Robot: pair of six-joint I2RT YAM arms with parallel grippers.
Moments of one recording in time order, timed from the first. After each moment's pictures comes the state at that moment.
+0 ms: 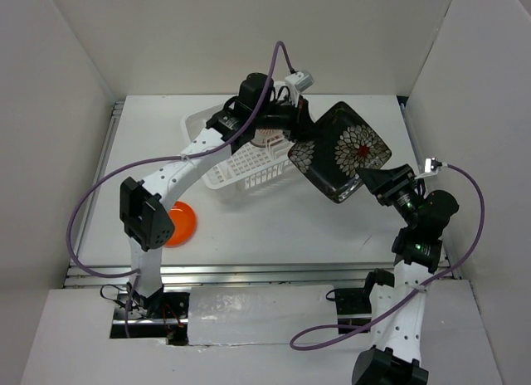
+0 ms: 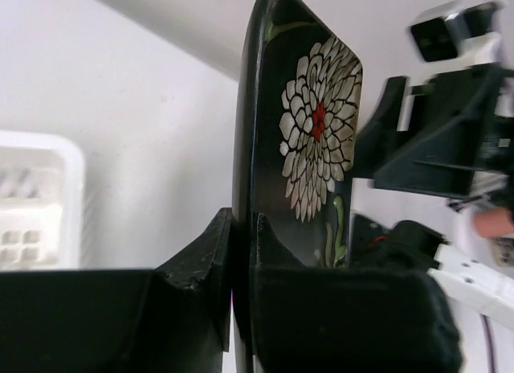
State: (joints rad) left arm -0.67 1.93 1.97 -0.25 0.67 -0.32; right arm -0.43 0.52 0.54 -0.02 -0.82 0.97
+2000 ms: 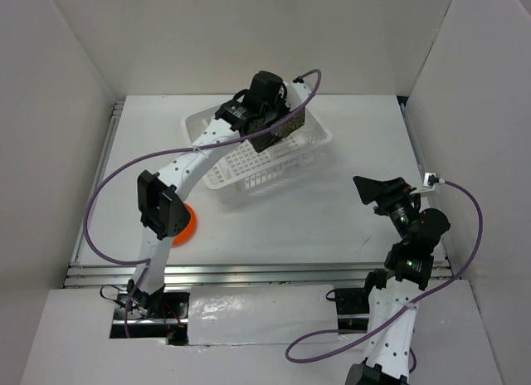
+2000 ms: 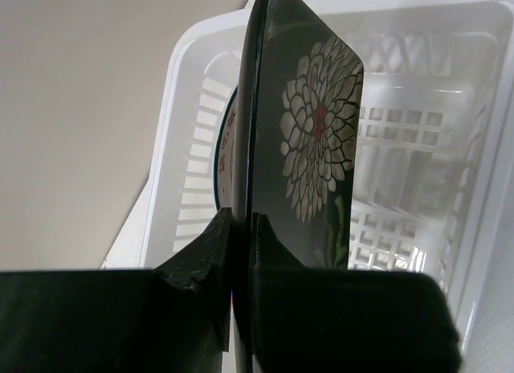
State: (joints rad) left arm -0.65 2.11 2.25 -0.63 -0.16 0.55; right arm -0.43 0.35 0.40 0.01 -0.72 0.87
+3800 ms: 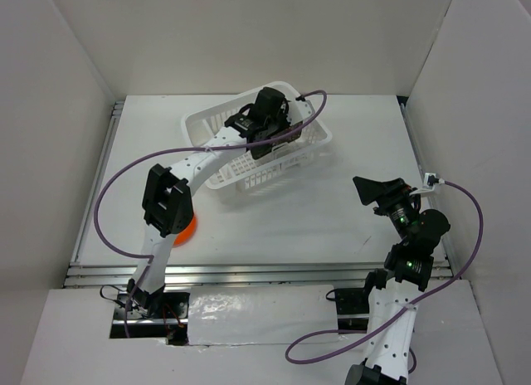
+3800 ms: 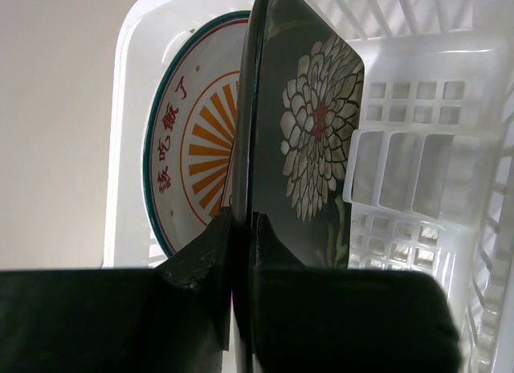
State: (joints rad) left arm -0.64 2.15 2.06 -0.44 -0.14 0.65; right arm -0.43 0.34 0.40 0.00 -0.72 0.86
